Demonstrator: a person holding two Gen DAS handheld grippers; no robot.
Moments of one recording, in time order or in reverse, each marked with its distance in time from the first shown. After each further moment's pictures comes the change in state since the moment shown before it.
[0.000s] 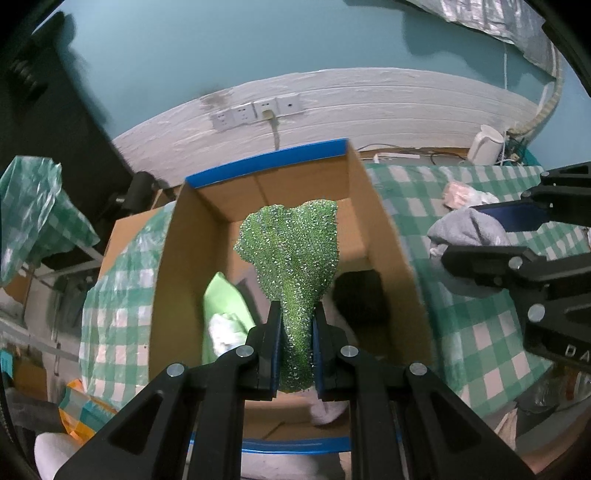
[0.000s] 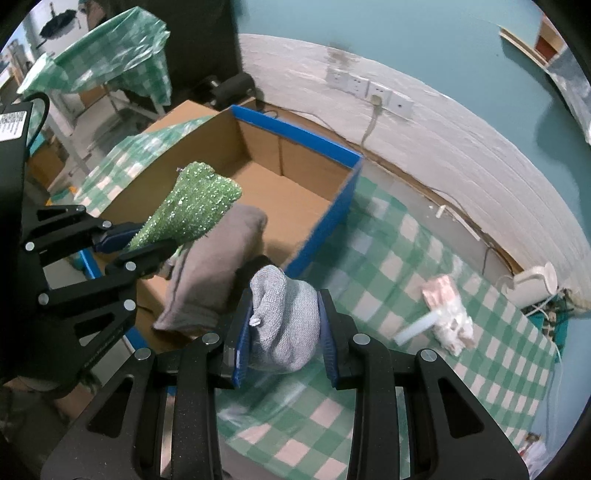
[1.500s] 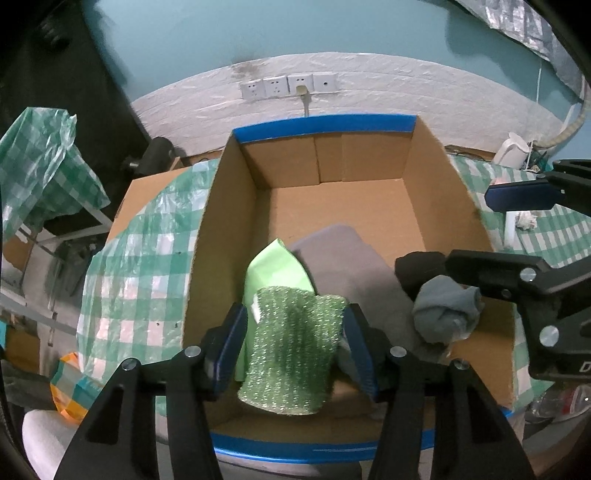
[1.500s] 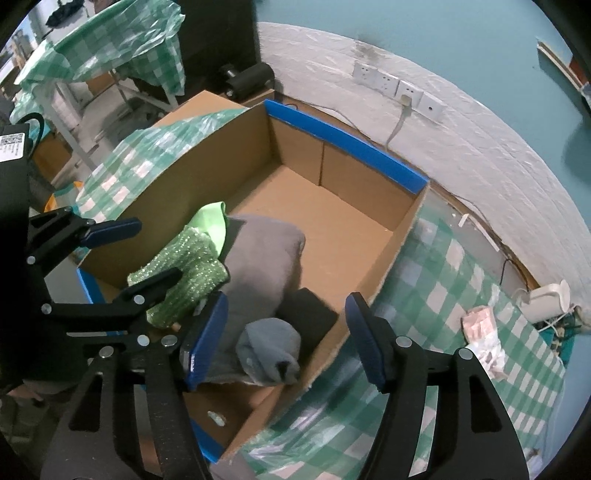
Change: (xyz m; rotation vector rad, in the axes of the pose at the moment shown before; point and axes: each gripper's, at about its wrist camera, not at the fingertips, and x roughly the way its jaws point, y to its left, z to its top) left arm 0.034 0.068 -0.022 -0.106 0.070 0.019; right arm 0.042 0.035 0.035 -0.025 0.033 0.029
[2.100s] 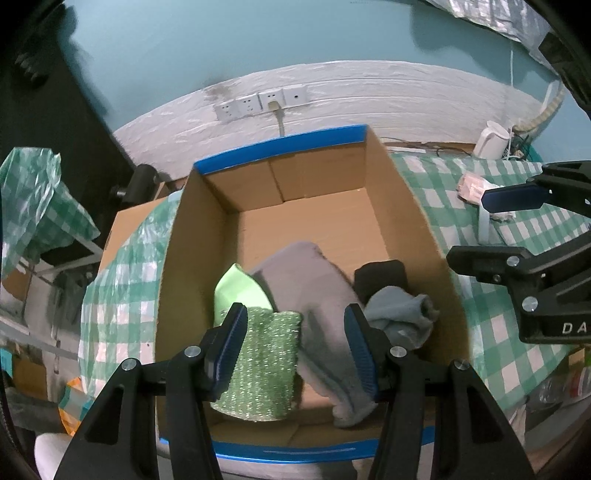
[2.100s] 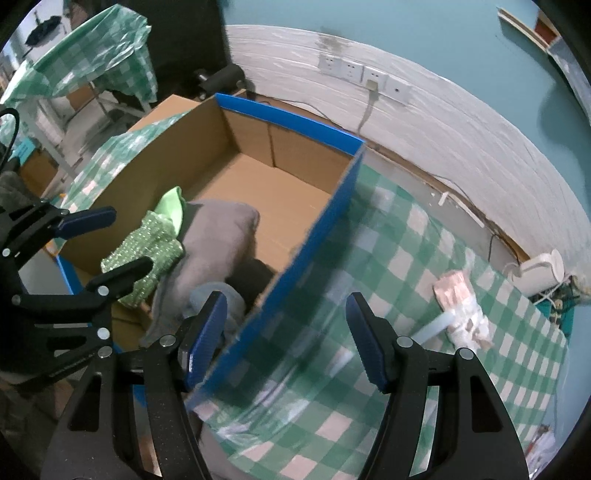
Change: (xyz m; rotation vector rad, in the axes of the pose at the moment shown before) left arm -0.017 -0.041 0.008 0.088 -0.048 -0.013; right arm -0.013 -0.048 -0.036 0.087 -0.004 -0.032
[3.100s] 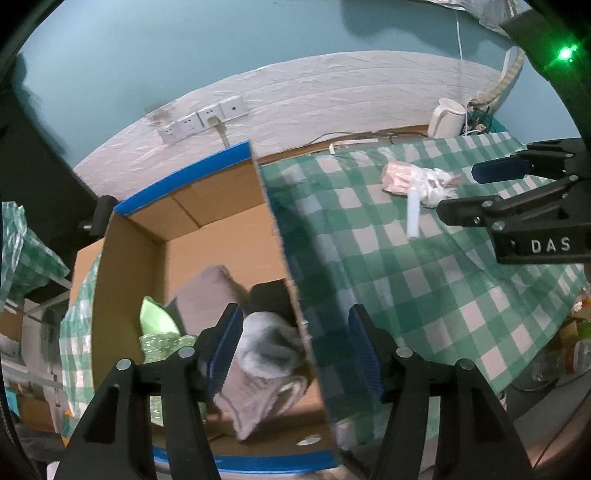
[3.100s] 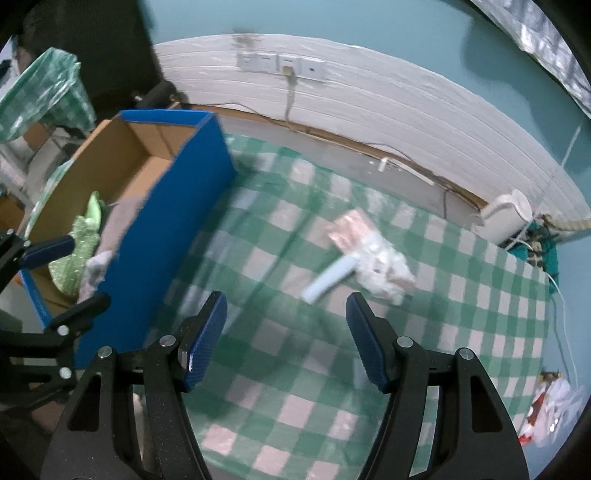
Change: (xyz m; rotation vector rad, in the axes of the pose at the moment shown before) left arm -0.009 -0.104 0.014 0.137 -0.008 -0.062; right arm -0.024 -0.110 -0.060 0.186 -0.012 -0.106
